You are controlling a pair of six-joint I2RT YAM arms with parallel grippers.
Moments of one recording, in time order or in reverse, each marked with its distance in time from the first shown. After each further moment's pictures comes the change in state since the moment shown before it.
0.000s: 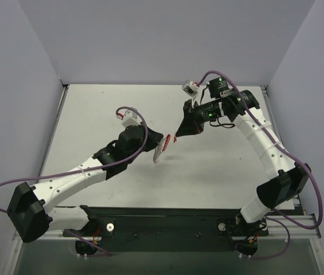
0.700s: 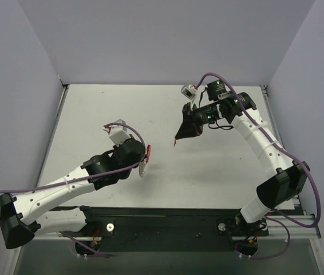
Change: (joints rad) left arm -0.156 -0.130 0.043 -0.445 -0.392 -0.081; right arm 0.000 0.000 -0.068 0.037 -0.008 0.007
